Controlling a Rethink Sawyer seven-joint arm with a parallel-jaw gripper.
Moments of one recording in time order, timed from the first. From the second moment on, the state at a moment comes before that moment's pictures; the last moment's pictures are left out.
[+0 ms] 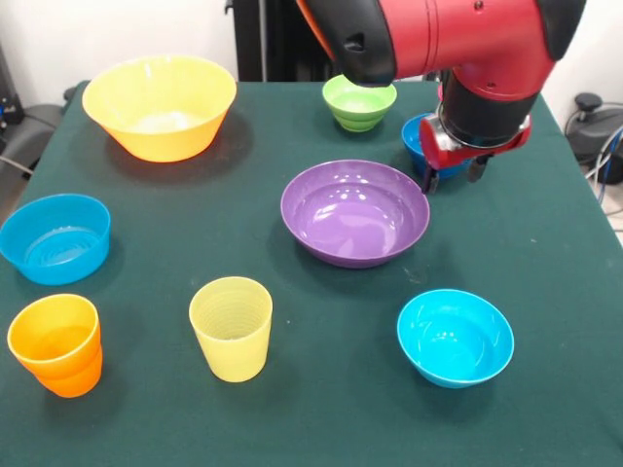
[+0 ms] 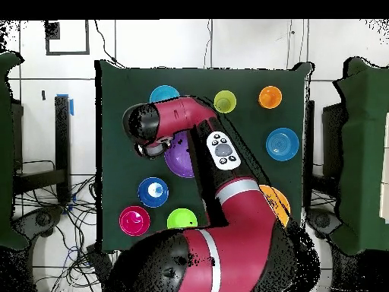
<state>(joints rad) -0.30 -0.42 0.47 1.34 -0.46 1.09 1.73</state>
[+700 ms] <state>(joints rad) -0.29 -0.39 0.50 1.35 -0.51 1.00 1.73</state>
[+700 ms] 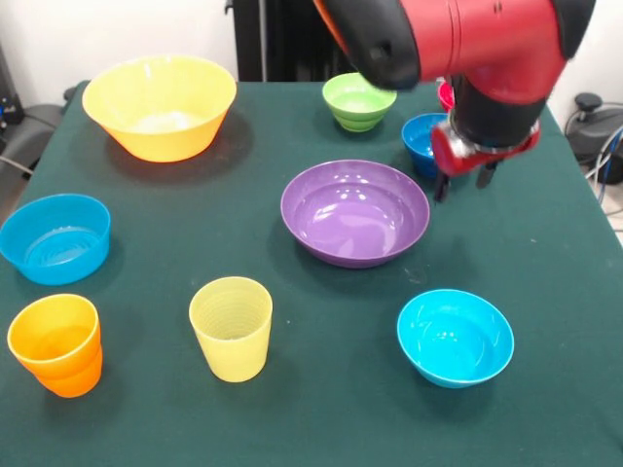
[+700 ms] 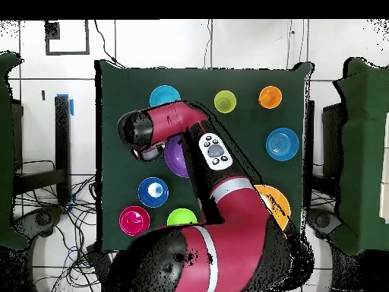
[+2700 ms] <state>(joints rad) -0.29 -0.57 0.53 1.51 -0.53 1.06 1.73</state>
